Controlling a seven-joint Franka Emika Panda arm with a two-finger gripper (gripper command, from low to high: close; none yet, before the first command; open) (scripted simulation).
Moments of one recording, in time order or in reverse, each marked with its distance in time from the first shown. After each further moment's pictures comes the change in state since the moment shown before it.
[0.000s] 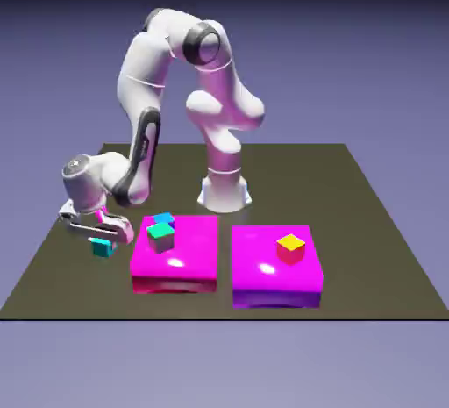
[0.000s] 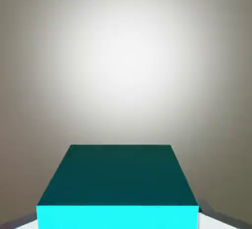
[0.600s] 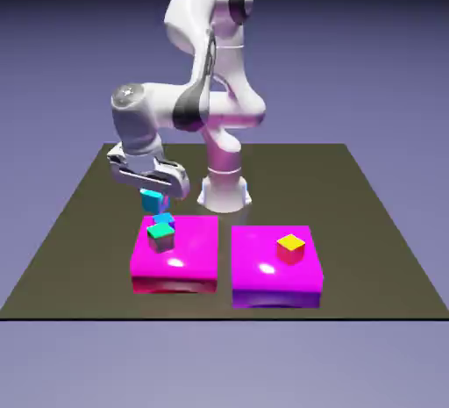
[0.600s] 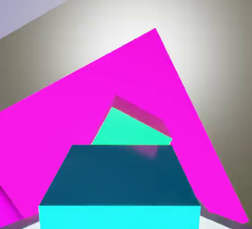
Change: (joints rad) arm 0.232 -0.374 0.165 -0.065 -0.053 -0.300 0.621
